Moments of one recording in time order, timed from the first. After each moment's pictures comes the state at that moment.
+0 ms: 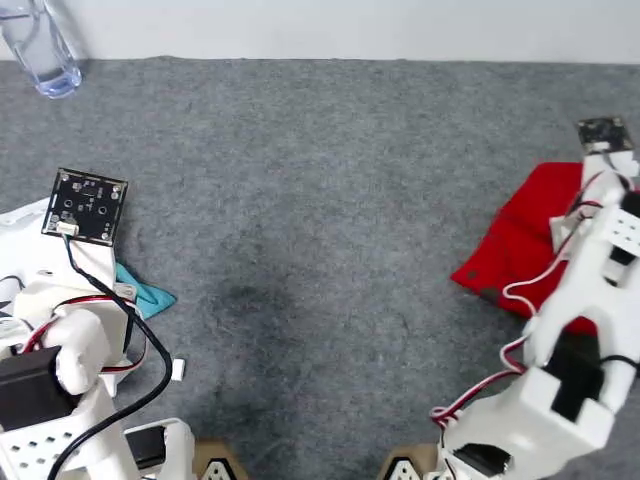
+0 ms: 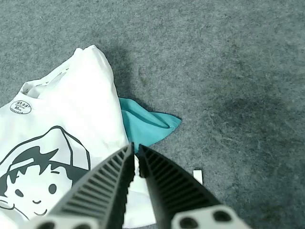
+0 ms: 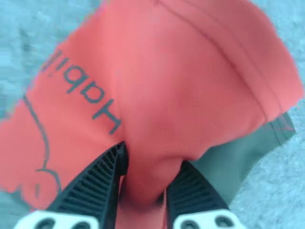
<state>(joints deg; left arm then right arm) -18.5 -55.3 21.8 99.3 -18.2 31.2 8.1 2.9 62.5 34.4</state>
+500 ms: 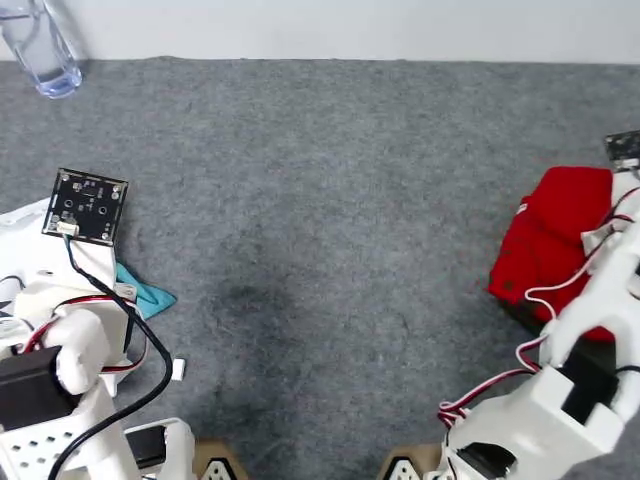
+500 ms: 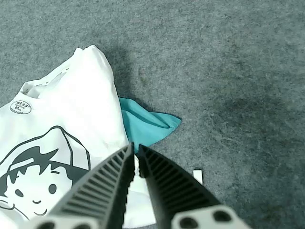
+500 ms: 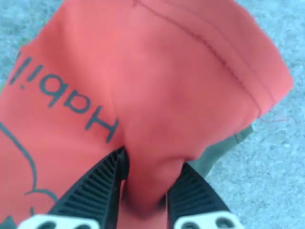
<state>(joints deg) -18.5 -55.3 21.8 99.3 -18.2 37.2 8.9 2.9 57.8 42.7</state>
